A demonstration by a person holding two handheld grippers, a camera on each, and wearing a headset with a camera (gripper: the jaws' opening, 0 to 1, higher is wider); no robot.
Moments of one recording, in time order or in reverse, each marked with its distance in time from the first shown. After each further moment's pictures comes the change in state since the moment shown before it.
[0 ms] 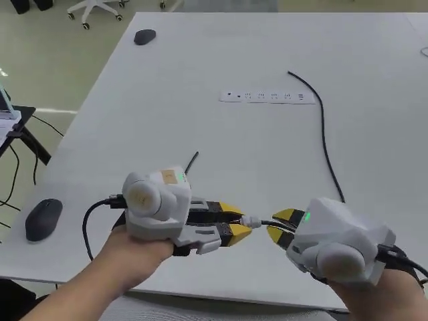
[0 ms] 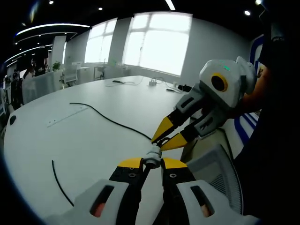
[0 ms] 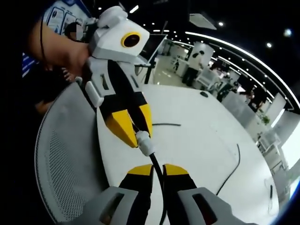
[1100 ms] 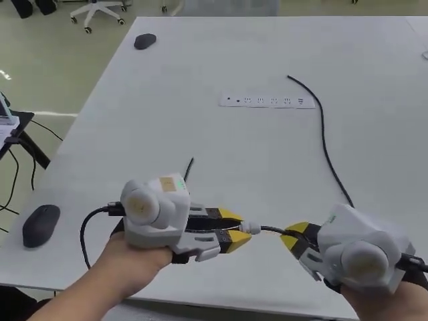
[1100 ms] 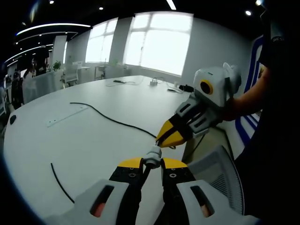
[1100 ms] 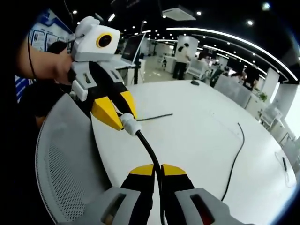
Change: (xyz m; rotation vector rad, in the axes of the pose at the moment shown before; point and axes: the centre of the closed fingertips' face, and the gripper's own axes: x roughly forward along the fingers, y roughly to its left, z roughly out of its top) left arm 0.005 0.002 0.002 -0.006 0.000 0.008; right arm -0.003 -0.017 -0.040 0.231 -0.004 -0.010
